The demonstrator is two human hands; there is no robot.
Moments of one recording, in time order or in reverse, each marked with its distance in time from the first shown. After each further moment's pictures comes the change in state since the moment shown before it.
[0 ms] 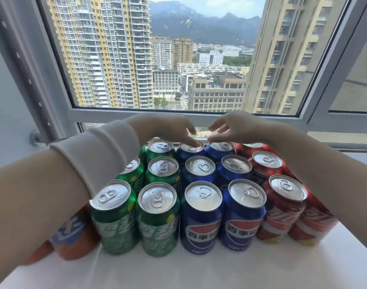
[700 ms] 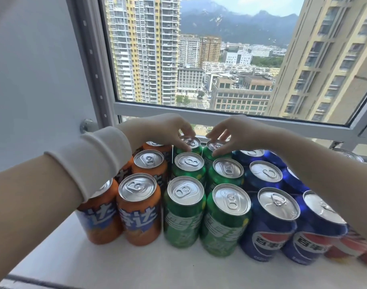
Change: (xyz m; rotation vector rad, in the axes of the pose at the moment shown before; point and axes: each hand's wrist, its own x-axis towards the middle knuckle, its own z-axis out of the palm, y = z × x) left_hand -0.072 -0.111 0.002 -0.095 0.126 -0.045; right_hand 0.048 -0.101 0.025 0.071 -0.075 -0.153
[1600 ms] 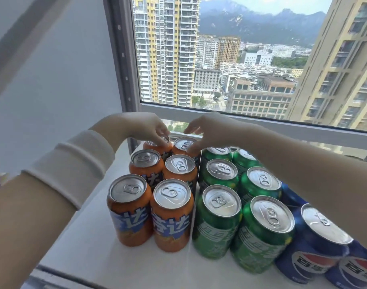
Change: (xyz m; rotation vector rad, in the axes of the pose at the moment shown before) left_hand -0.042 -0.081 -0.025 -0.024 -0.038 -0.301; right_hand 0.059 -0.082 0.015 -0.061 -0.026 -0.156
